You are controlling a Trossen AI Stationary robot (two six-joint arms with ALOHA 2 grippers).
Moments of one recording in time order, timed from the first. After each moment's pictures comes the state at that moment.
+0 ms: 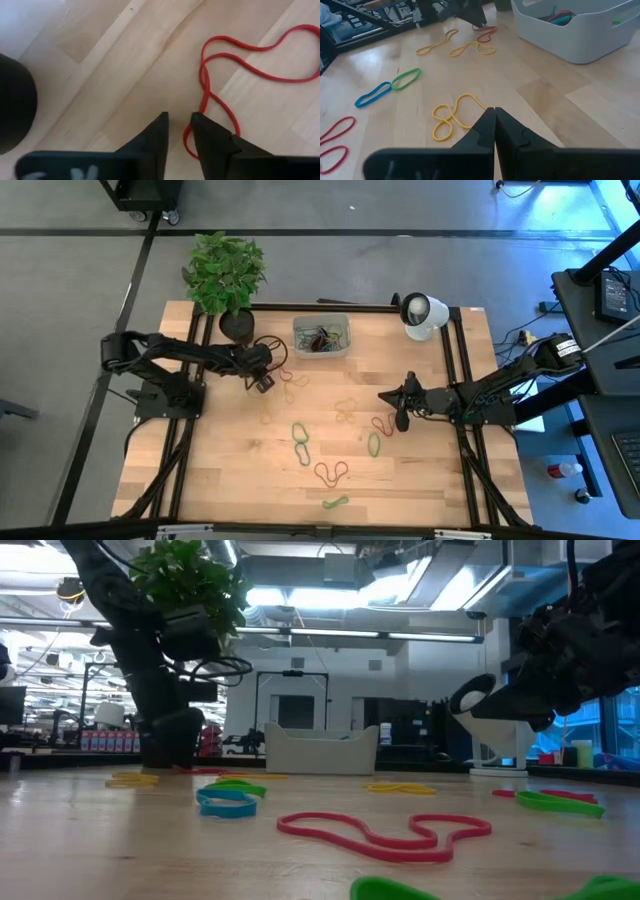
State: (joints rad) left arm 0.34 1.43 0.49 -0.23 -0.25 -0.30; right arm 0.29 1.14 0.04 0.74 0.51 0.44
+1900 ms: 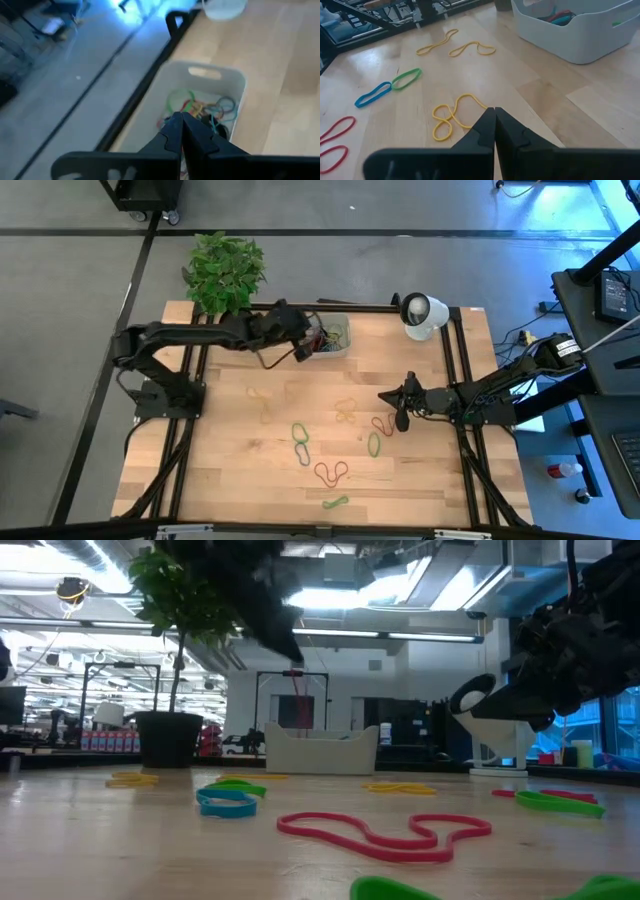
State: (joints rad) left arm 0.32 1.49 1.06 -0.19 -0.35 0.07; right arm 0.29 1.14 0.04 0.73 0.51 0.43
